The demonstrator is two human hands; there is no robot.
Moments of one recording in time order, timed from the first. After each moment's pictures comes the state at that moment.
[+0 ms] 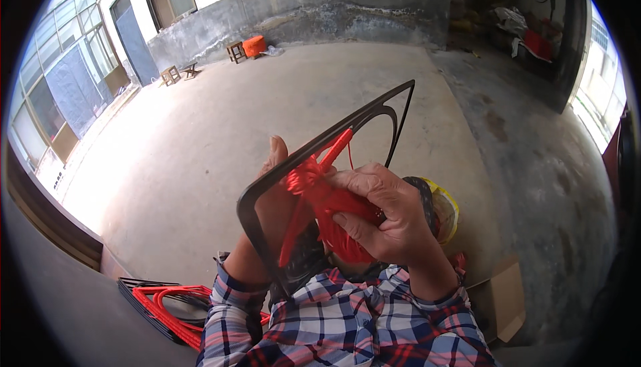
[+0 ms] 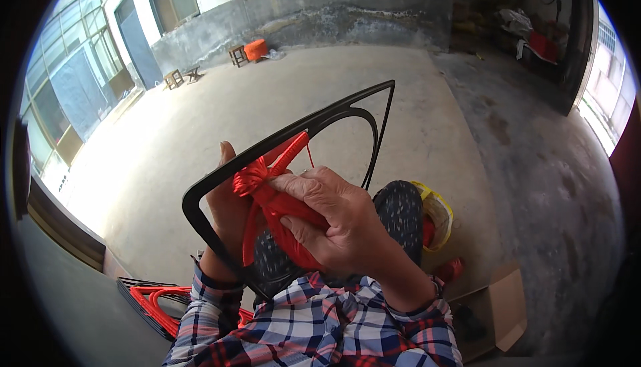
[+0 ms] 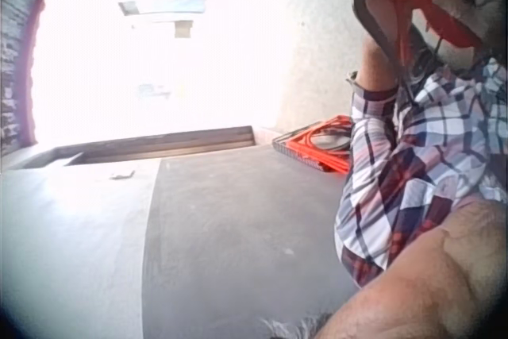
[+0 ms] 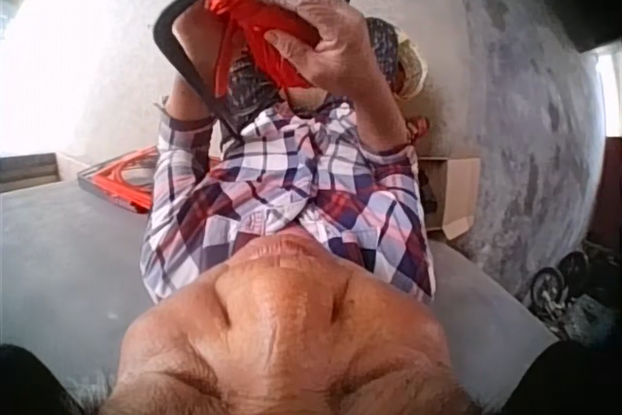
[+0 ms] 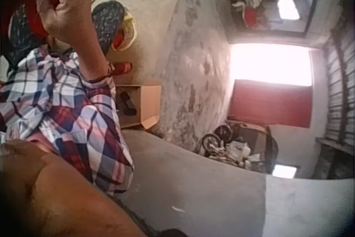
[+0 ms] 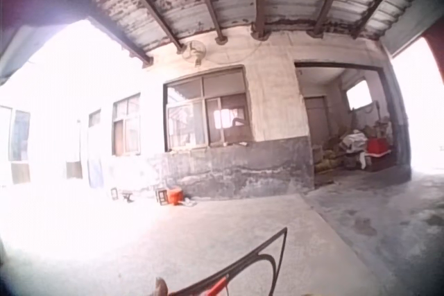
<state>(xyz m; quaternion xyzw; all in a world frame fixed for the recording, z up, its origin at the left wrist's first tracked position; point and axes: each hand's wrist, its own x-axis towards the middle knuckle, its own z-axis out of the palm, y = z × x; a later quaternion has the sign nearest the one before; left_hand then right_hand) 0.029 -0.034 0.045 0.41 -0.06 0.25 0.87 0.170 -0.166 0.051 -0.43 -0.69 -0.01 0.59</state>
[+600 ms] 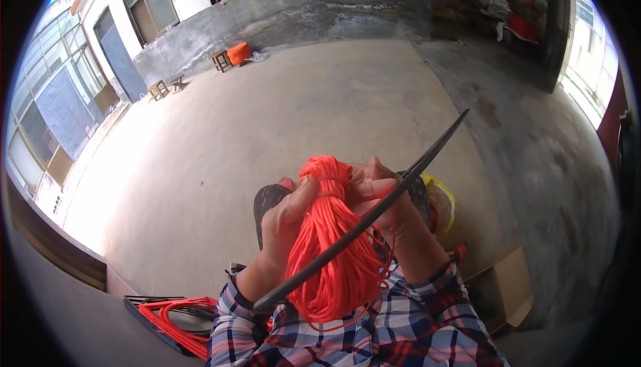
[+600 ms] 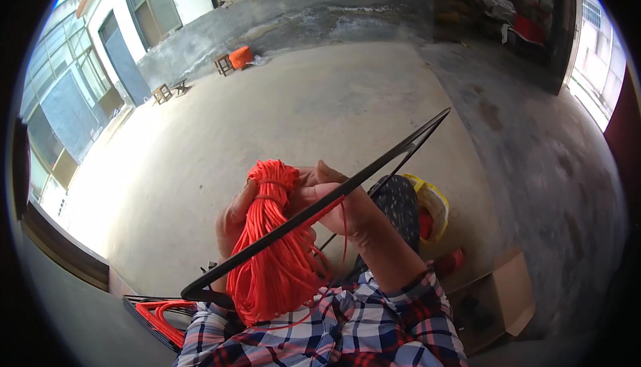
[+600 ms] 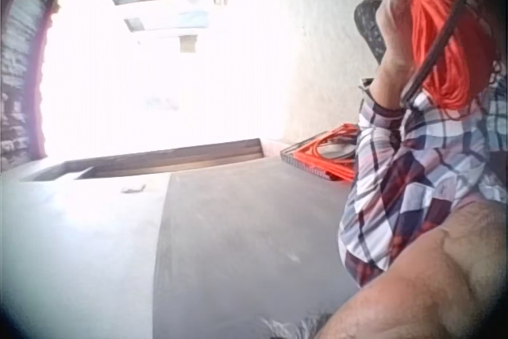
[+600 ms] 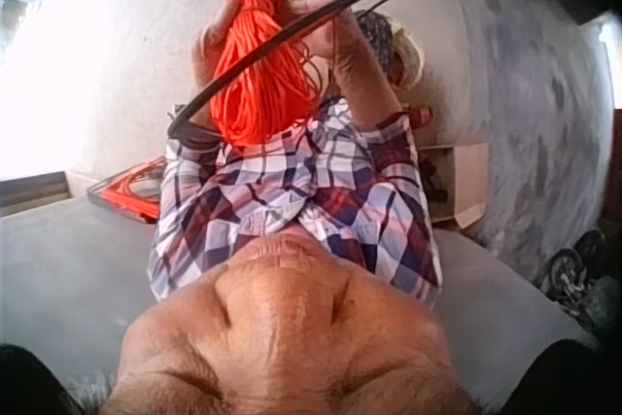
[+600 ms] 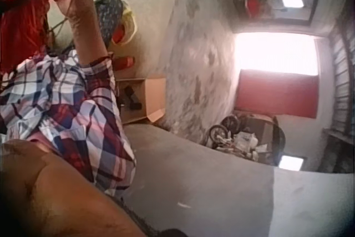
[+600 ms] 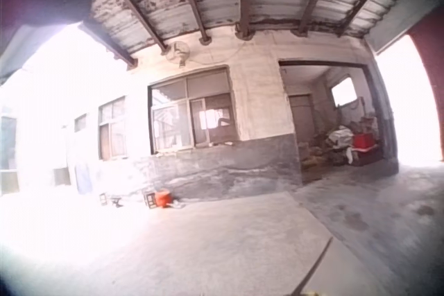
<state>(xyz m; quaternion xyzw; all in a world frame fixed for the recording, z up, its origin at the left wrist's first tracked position) 0.028 -0.074 0.040 0.86 0.07 0.46 0.22 0.202 -0.136 0.003 -0.11 -0.34 0.65 0.67</state>
